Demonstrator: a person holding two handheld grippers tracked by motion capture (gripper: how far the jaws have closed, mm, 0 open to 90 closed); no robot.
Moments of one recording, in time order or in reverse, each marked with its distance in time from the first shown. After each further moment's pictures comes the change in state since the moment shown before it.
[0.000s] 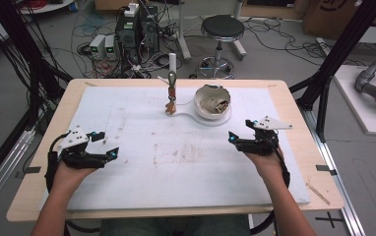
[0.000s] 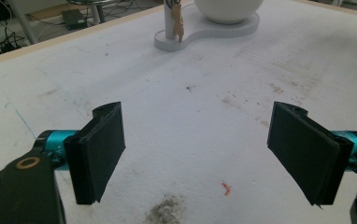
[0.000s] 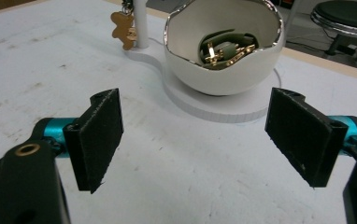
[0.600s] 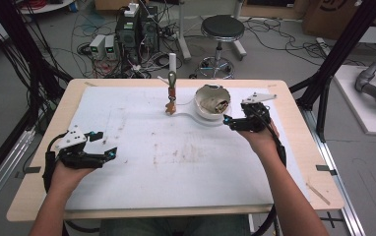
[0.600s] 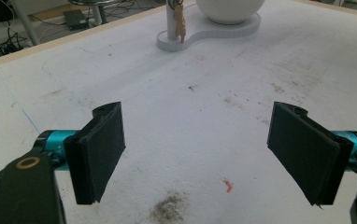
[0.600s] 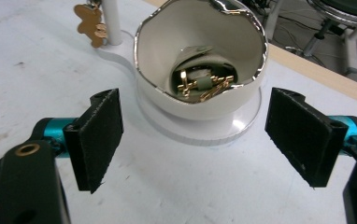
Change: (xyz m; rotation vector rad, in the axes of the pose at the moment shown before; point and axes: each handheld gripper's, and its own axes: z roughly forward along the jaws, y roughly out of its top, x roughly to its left) left arm 0.001 0.001 -0.005 -0.003 0.004 0.002; right arm -0.015 0.058 0.033 0.160 -0.052 -0.059
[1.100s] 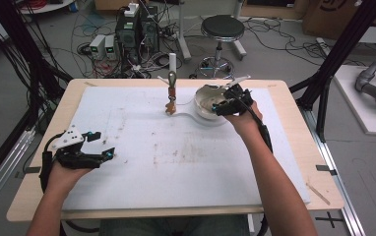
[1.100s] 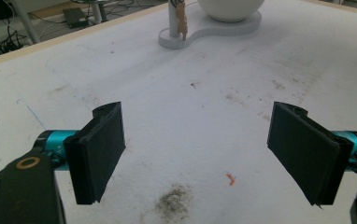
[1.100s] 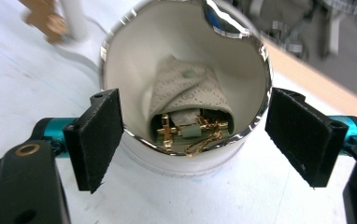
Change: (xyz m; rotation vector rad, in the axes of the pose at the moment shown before) left arm 0.004 0.000 -0.005 0.008 -0.002 0.001; right arm 0.004 0.049 0.050 0.145 -0.086 -0.078
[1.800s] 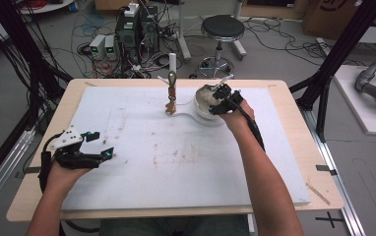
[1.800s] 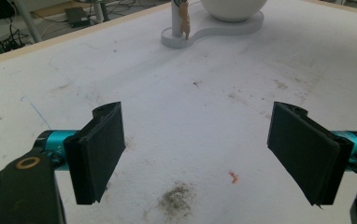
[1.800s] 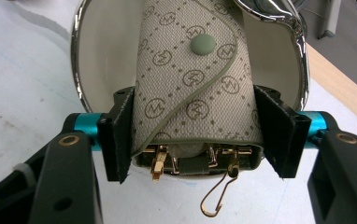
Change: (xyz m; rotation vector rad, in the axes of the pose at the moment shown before) left arm 0.003 -0.002 -0.002 0.002 0.008 -0.007; right arm 0.008 0.015 0.045 0.182 -0.053 -0.075
